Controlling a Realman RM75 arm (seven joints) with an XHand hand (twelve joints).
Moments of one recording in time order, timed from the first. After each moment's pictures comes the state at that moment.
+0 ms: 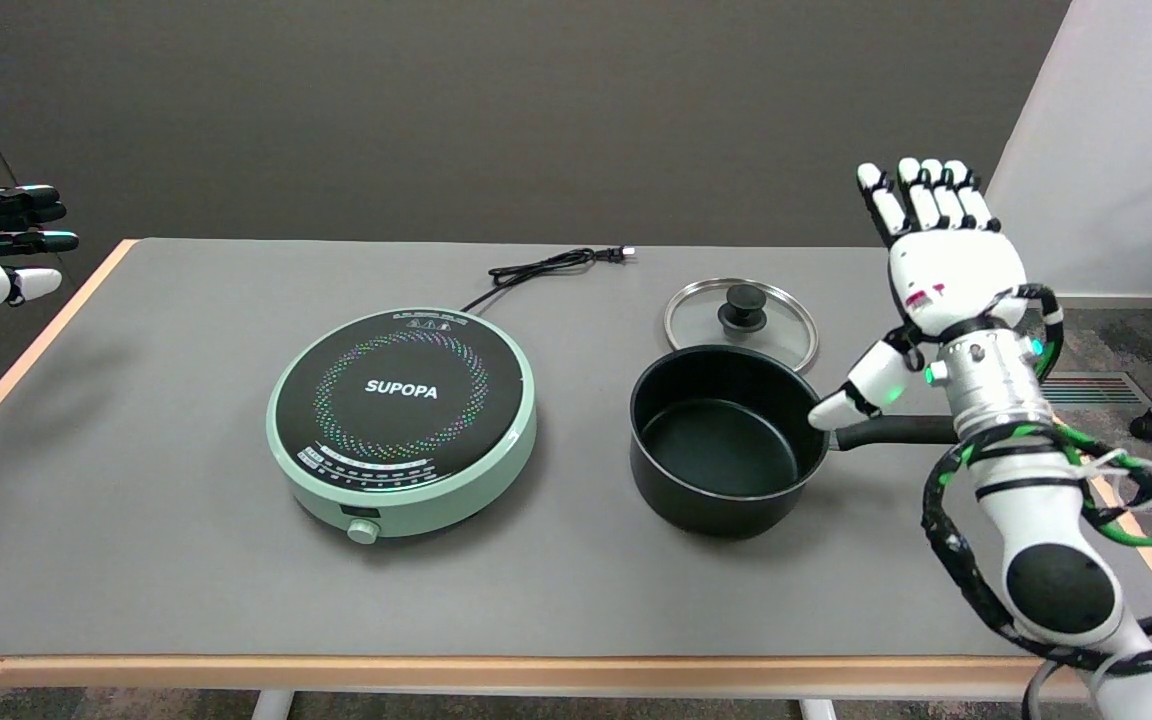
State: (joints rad) arm -0.28 -1.22 -1.41 1.83 -1.88 -0.40 2.08
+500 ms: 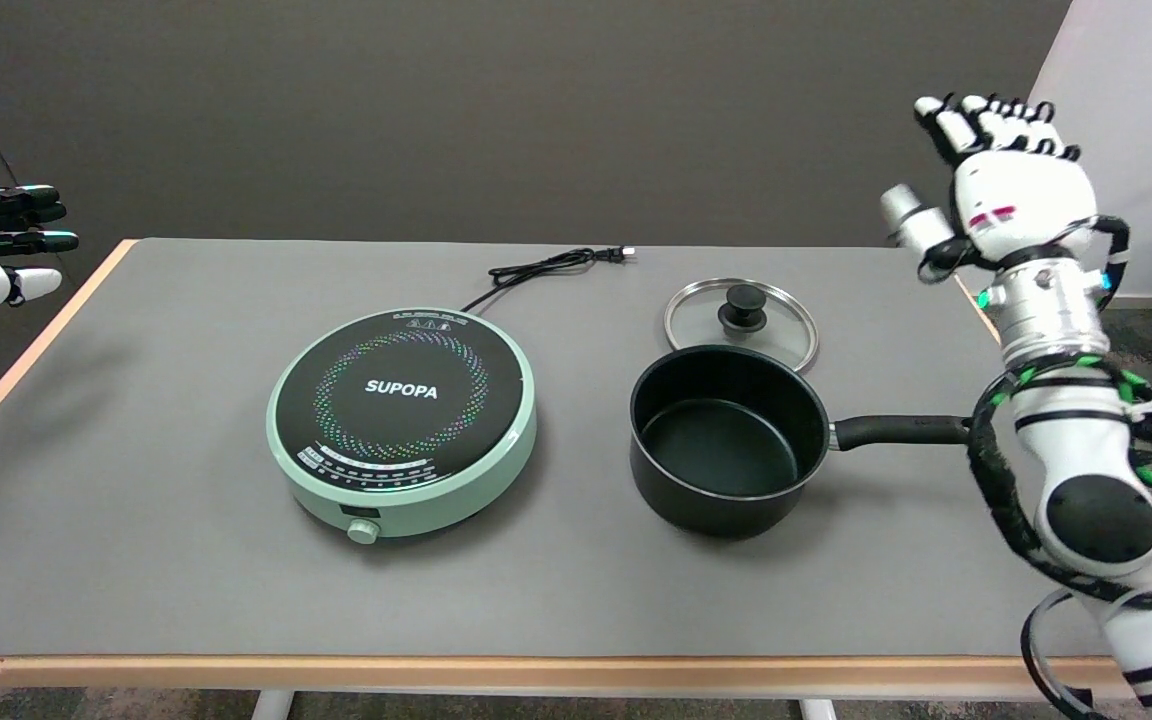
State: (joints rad) arm -0.17 -1.18 -1.30 1.85 -1.72 -0.36 2.06
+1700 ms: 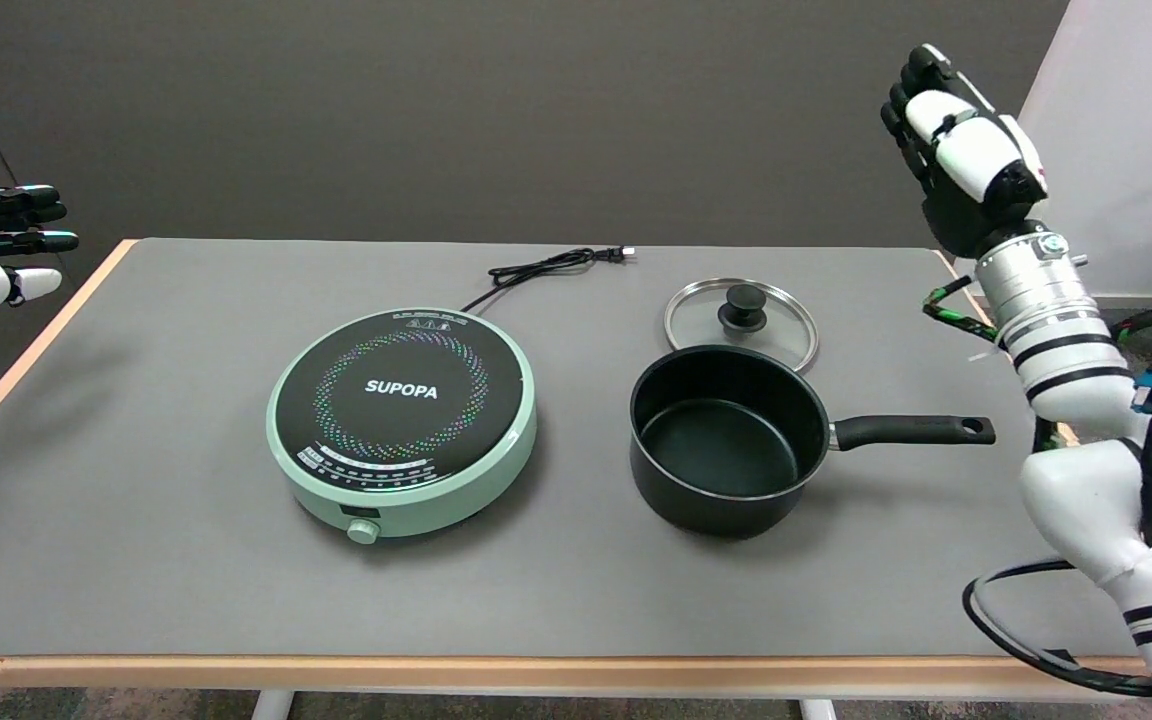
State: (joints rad) arm -0.06 -1.18 -1.15 1.73 -0.07 0.11 2.10
